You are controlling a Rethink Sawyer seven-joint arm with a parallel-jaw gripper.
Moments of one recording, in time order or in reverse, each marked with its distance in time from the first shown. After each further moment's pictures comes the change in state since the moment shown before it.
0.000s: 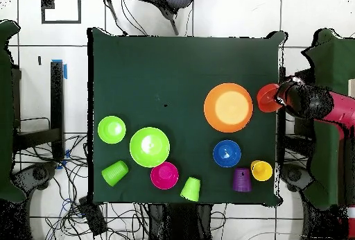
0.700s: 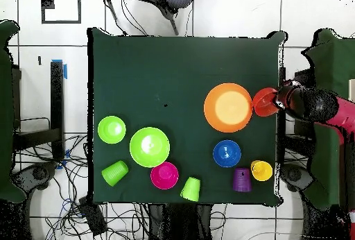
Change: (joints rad) arm -0.033 0.004 0.001 0.032 0.098 0.049 -0.003
